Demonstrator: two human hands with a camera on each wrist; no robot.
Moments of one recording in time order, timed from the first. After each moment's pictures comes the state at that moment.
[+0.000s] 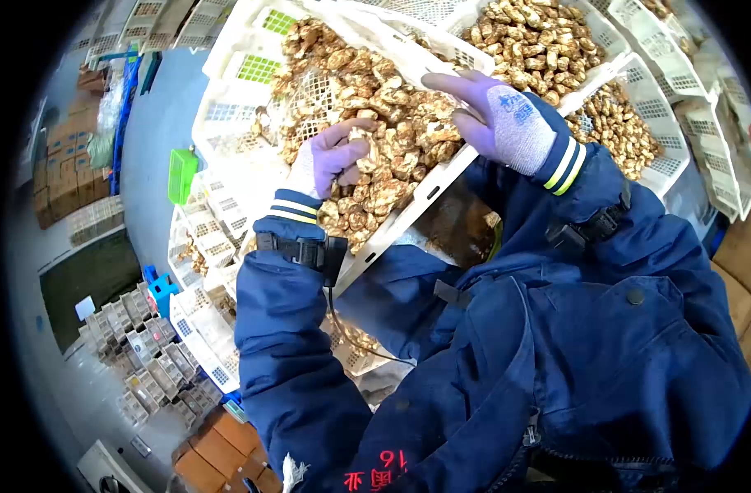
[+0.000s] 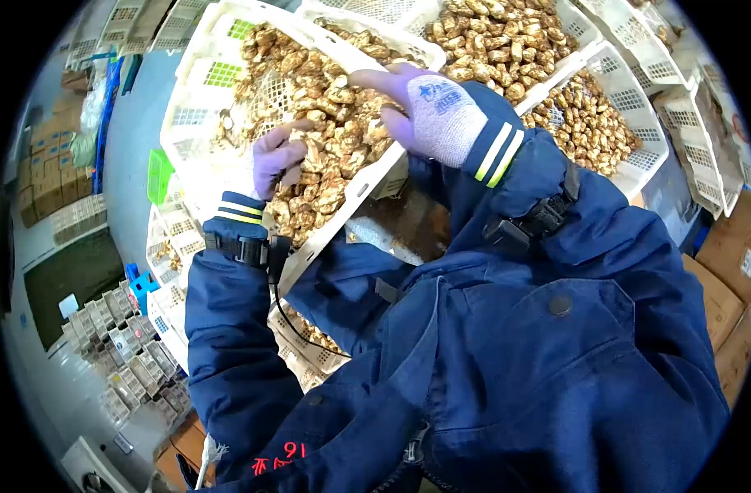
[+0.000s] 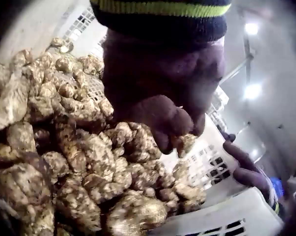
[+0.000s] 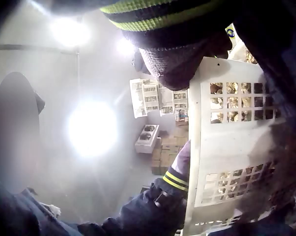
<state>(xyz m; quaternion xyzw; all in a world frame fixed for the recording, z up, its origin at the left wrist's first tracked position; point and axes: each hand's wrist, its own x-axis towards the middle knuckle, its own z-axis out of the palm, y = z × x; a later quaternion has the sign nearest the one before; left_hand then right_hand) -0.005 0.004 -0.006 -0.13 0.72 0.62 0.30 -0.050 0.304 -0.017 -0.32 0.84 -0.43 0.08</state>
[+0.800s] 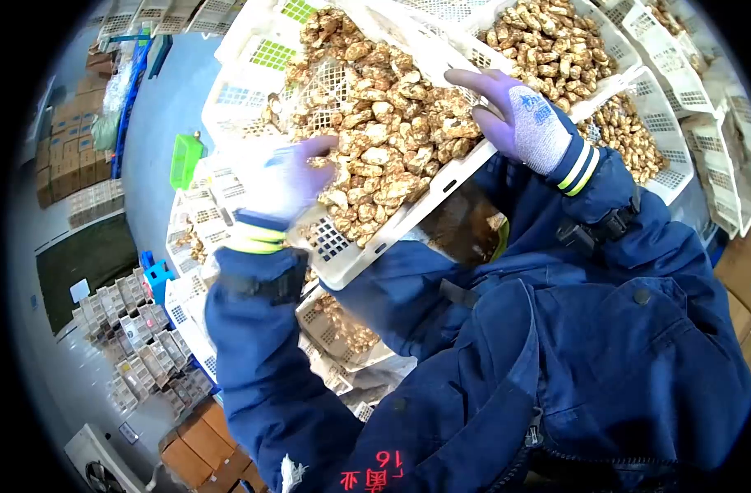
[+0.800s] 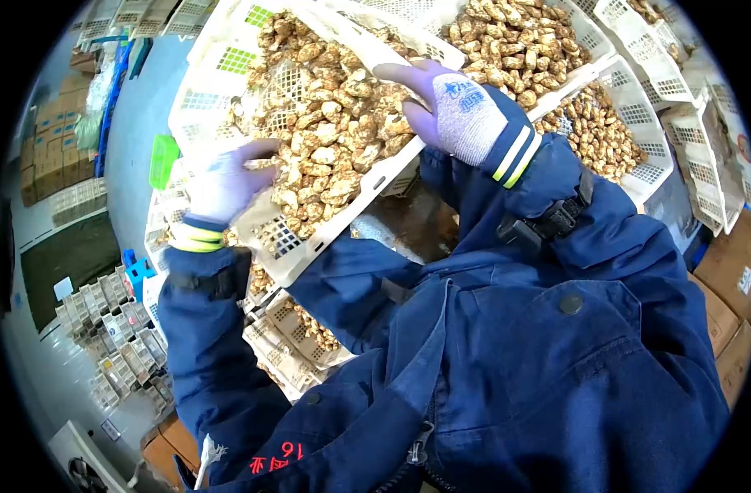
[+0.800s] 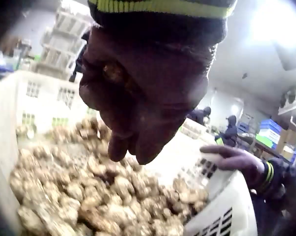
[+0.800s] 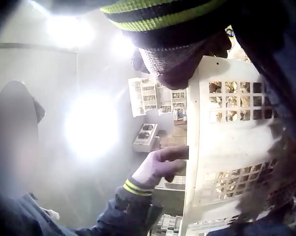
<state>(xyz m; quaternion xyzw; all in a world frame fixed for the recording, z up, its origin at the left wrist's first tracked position) 0.018 -0.014 0.064 -0.04 0.96 0.09 0.26 -0.054 0.300 -0.023 -0.34 0.82 -0.45 0.06</state>
